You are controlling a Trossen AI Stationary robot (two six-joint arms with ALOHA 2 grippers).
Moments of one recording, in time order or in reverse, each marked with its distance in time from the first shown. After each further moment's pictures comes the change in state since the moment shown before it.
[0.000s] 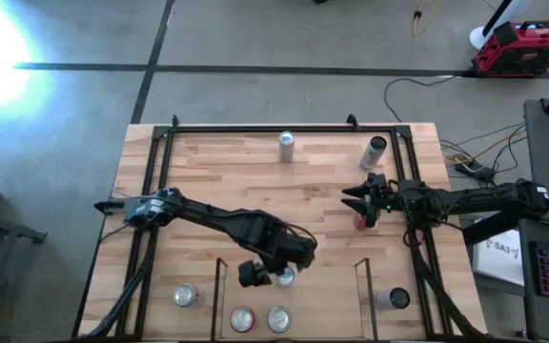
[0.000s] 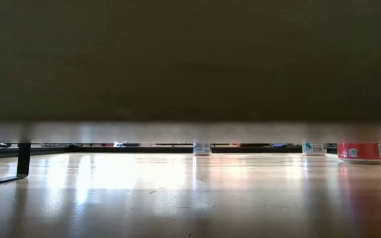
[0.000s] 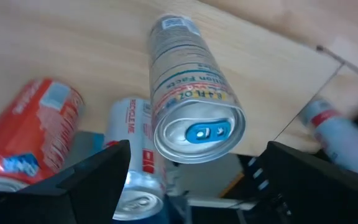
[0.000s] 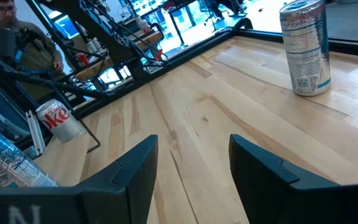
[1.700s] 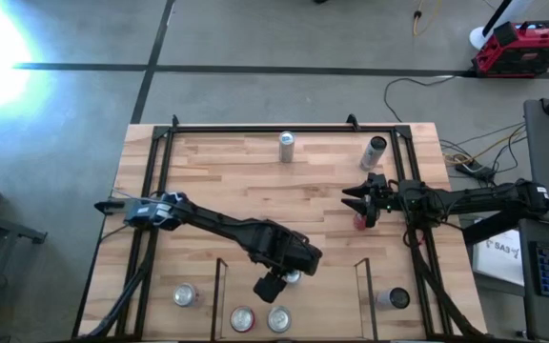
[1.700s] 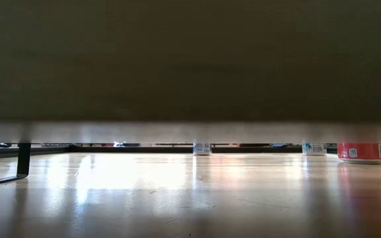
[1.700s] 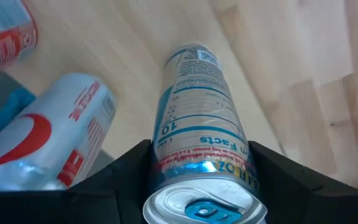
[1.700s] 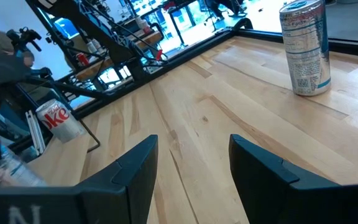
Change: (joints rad) left arm -0.016 0.060 -0.027 0.055 -0.106 -0.635; right arm 0.000 0.000 0.000 0.000 0.000 0.000
